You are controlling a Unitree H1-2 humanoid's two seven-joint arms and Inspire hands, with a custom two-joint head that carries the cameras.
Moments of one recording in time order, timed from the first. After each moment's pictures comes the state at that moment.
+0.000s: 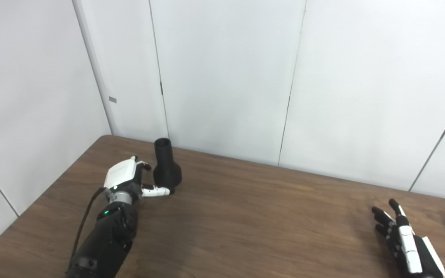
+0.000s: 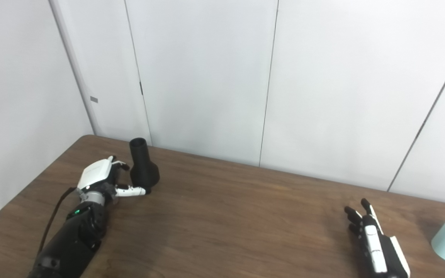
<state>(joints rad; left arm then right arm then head) -0.47 0.48 -0.09 0.42 0.70 0.43 0.08 -0.25 -0.17 -0.06 0.19 0.07 -0.01 0.11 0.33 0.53</state>
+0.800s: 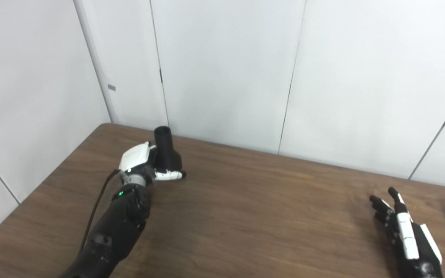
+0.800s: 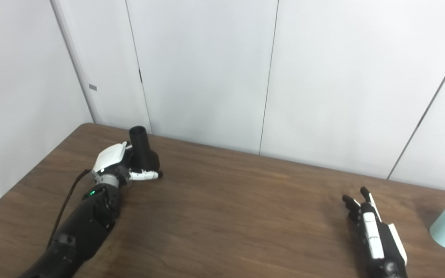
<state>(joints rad) -0.52 0.45 -0.14 0.45 0.67 0.42 0.07 -0.24 -0.16 -0.06 0.15 0.06 0.03 0.10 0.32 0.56</state>
